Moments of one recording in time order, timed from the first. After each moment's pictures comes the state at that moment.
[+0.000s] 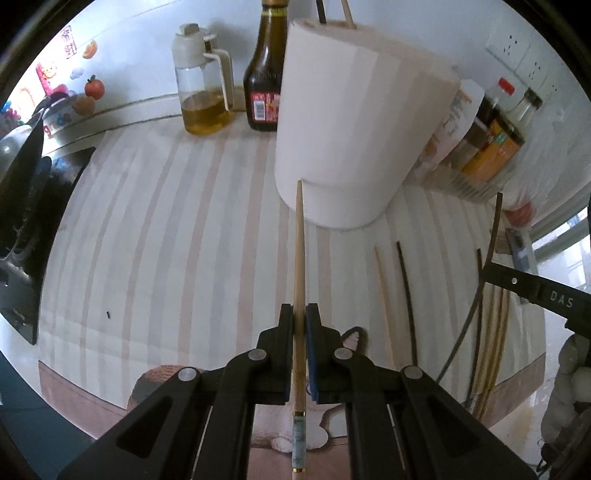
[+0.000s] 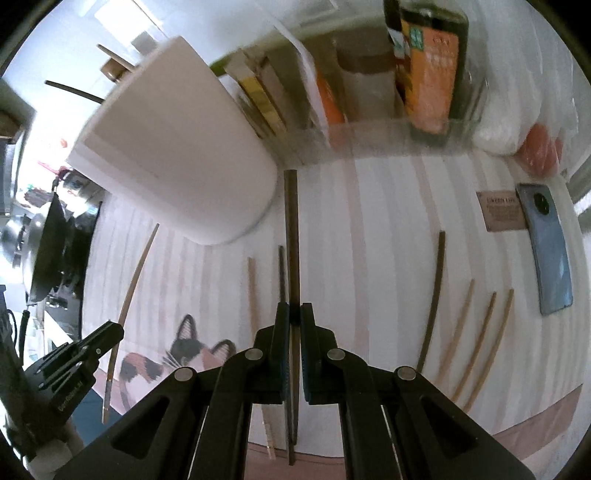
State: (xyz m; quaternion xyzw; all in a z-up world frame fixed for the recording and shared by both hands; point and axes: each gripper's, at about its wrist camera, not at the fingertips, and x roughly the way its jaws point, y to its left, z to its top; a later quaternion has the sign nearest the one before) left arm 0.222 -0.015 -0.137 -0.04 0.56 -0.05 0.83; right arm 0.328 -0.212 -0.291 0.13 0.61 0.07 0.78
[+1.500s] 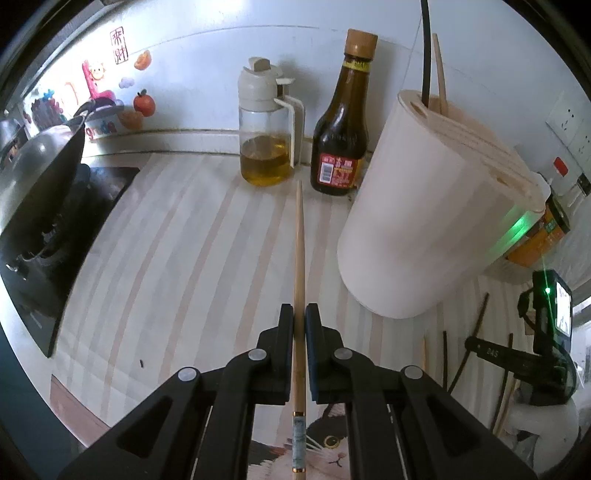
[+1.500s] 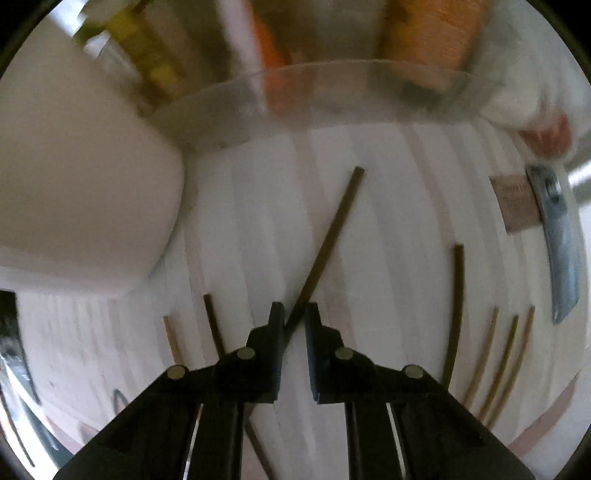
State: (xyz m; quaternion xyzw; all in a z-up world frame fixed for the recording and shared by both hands) left arm 0.276 0.028 -0.133 -0.07 0.51 0.04 0.86; right arm 0.404 -0.194 -0.381 0.09 0.67 -0.06 0.73
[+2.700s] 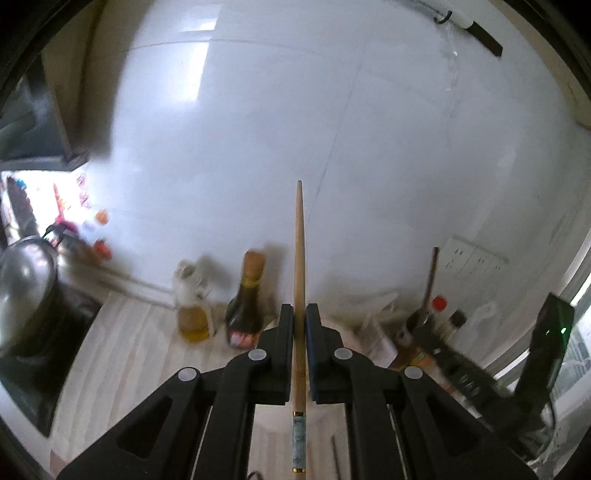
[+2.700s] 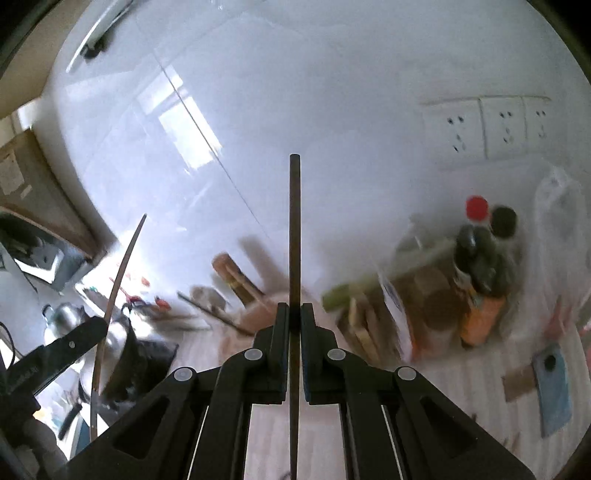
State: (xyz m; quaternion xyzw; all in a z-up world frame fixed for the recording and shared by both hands) left arm 0.307 0.005 0.069 -0.12 0.32 -0.07 0.94; right arm 0.400 -0.173 -0.088 0.19 0.35 0.10 0.91
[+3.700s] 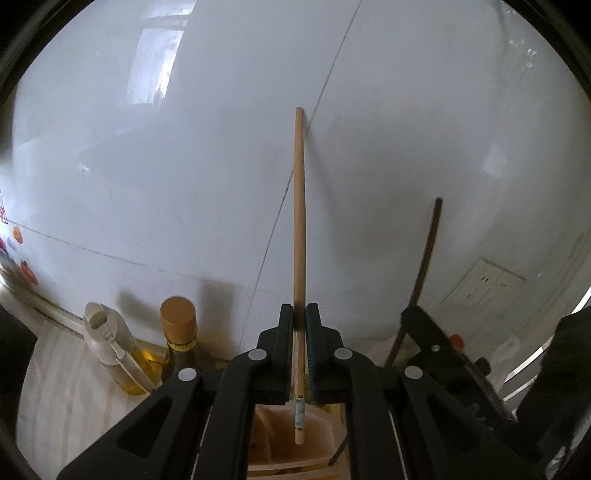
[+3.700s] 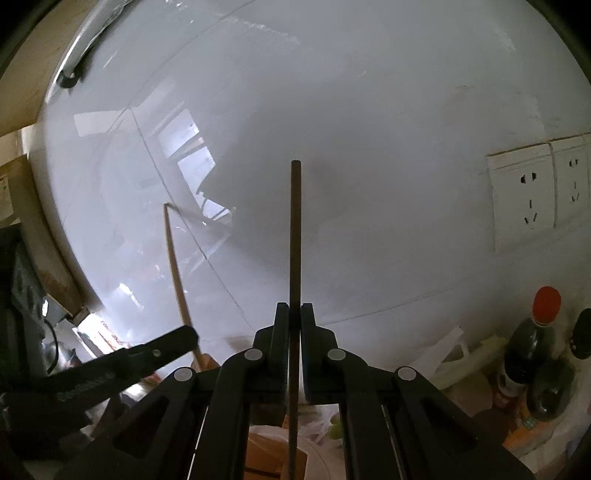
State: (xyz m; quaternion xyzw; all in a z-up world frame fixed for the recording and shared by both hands) left arm 0.436 -0.025 0.010 -0.13 0.33 -0.12 0.93; right arm 0.514 -0.173 -0.133 0.19 0.23 0.11 0.95
